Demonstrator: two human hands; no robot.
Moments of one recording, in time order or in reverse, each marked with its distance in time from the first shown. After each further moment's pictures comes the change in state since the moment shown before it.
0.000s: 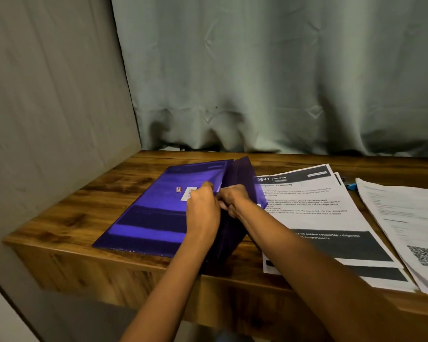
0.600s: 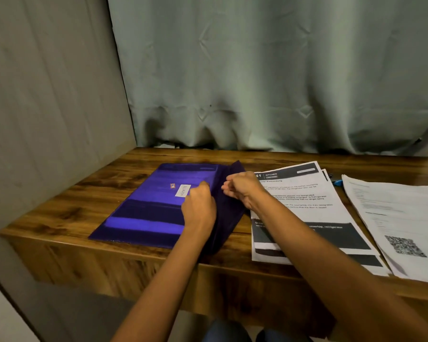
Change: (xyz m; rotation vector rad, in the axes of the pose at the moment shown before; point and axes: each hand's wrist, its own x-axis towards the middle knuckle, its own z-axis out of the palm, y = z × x) left_hand -0.002 -0.005 0.015 0.154 -0.036 -0.007; right_hand -0.019 -0.020 -0.044 0.051 -0.080 -0.130
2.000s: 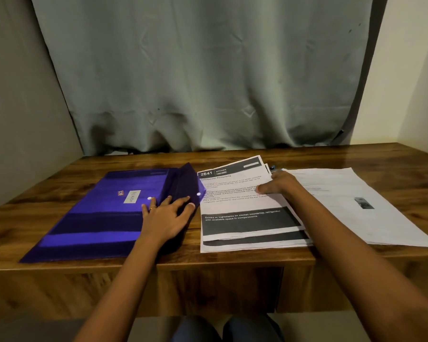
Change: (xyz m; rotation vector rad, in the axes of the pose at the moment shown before) left_hand -0.013 -0.002 0.023 0.112 -0.425 0.217; right_hand 0.001 -0.019 -0.217 -1.028 0.285 0.136
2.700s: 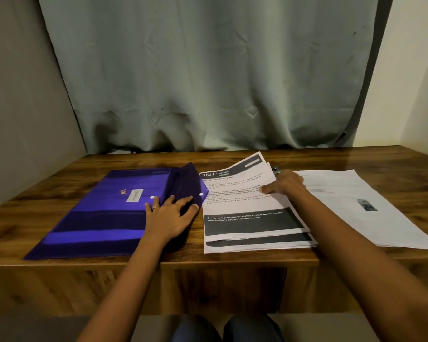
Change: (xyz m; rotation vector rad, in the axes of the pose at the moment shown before) left_hand -0.001 -0.002 0.000 0.017 -0.013 0.003; right_hand -0.004 -0.001 0.003 -0.020 0.164 -0.019
